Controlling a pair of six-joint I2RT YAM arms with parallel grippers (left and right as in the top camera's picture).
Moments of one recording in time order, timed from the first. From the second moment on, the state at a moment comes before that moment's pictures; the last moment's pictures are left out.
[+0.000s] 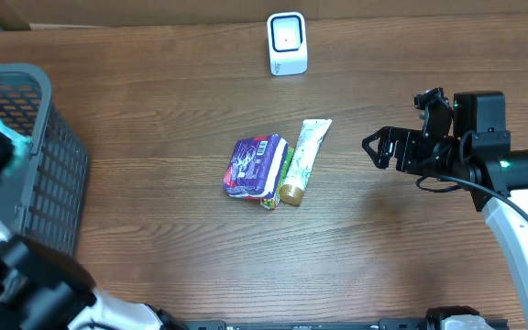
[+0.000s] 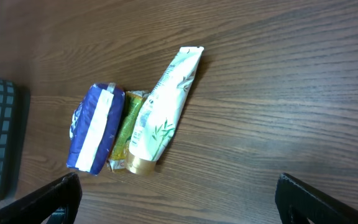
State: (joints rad) left arm 0.81 1.82 1.74 -1.02 0.23 -0.28; right arm 0.07 1.28 1.12 -0.81 -0.46 0.23
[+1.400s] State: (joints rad) left arm -0.11 1.87 1.34 -0.95 0.19 -0.05; right arm 0.07 1.34 1.12 -0.81 -0.46 0.23
